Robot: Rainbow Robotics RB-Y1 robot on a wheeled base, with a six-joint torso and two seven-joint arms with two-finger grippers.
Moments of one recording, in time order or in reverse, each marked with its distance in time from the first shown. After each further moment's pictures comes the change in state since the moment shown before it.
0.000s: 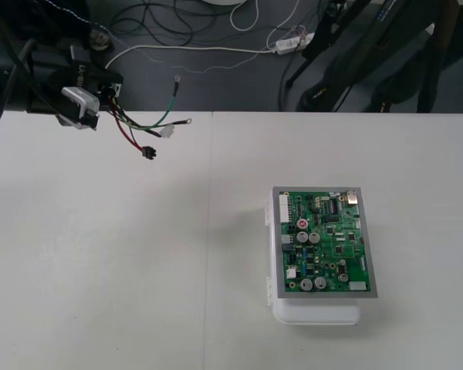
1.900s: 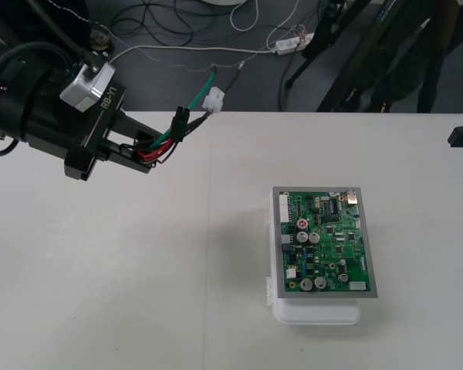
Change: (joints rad) right arm -0.010 0.000 0.021 -0.110 -0.009 0.000 -0.098; left arm 0.572 -0.196 0.907 -0.153 -0.531 -0.666 1.413
